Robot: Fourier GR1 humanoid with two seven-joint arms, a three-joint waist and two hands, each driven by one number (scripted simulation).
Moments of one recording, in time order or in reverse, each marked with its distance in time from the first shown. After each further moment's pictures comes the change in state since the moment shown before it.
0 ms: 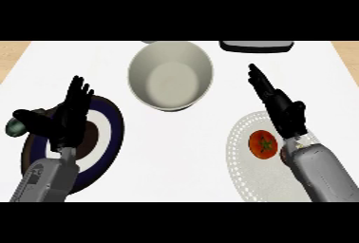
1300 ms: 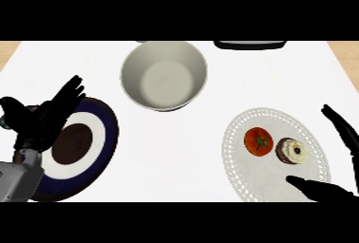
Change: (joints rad) left arm 0.033 0.230 -0.061 -0.151 -0.057 -0.231 0.264; right arm 0.550 -0.284 -0.095 -0.581 0.479 -0.239 0.131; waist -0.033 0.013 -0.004
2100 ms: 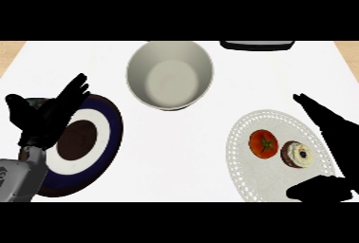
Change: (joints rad) left arm -0.019 -0.028 0.007 -0.008 -0.030 -0.025 0.018; right arm -0.403 -0.111 0.151 -0.162 -0.043 0.526 0.836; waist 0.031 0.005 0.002
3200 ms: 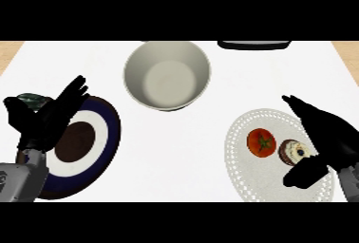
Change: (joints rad) left arm 0.025 -0.047 0.053 -0.022 -0.045 -0.027 0.025; right arm -0.088 0.042 0.054 0.193 -0.007 0.131 0.041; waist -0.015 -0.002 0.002
